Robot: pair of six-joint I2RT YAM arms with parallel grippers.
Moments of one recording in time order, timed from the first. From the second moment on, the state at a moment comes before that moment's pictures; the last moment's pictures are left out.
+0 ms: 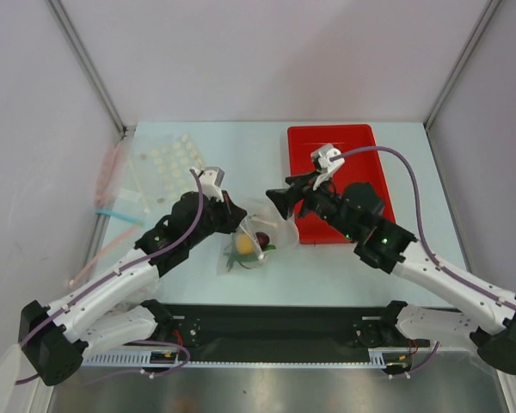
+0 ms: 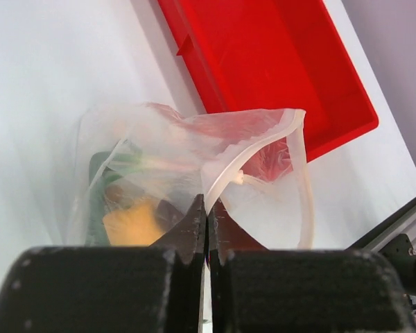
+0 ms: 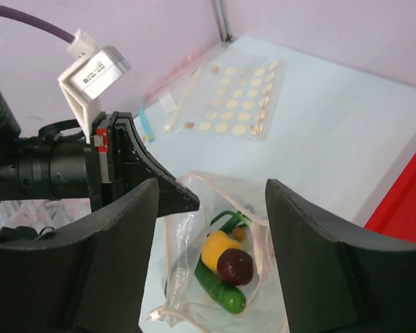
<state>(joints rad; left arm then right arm) -0.72 0.98 0.79 -0.19 -0.09 -0.53 0.89 1.07 0.98 0.09 0.07 0.24</state>
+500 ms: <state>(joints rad) -0.72 0.81 0.52 0.11 -0.22 -0.56 0.88 1.00 0.79 -0.06 0.18 0.25</state>
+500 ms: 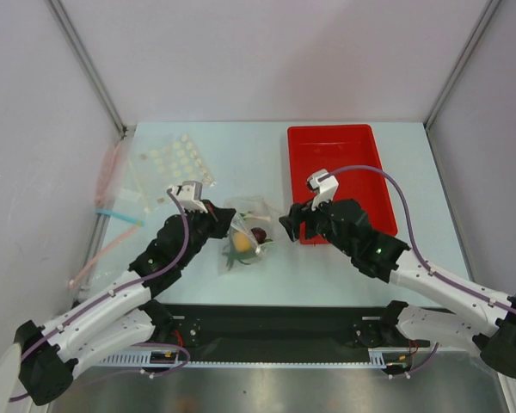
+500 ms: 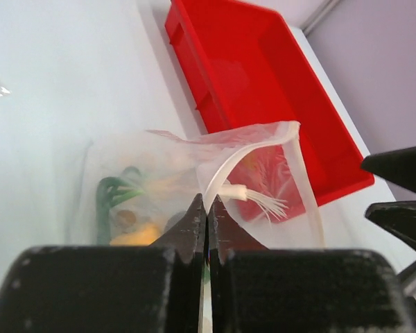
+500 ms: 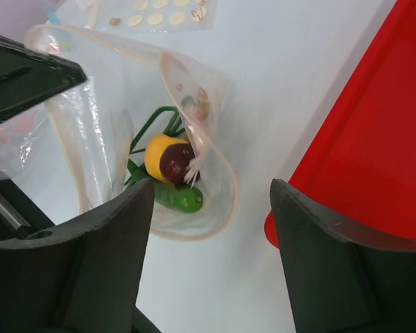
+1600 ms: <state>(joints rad) -0.72 0.76 0.49 0.15 -0.26 -0.52 0.75 1.31 0.75 0.13 0.00 0.52</state>
